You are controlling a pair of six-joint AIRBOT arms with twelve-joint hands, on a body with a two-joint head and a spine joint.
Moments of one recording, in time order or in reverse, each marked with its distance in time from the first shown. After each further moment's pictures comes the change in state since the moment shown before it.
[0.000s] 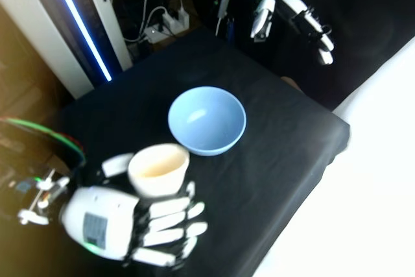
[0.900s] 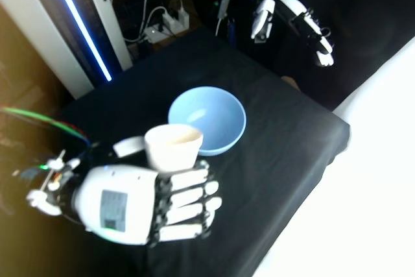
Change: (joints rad) left arm -0.024 -0.001 0.014 0.027 0.018 -0.001; right arm 0.101 0.006 -0.002 -0.213 -0.097 -0.003
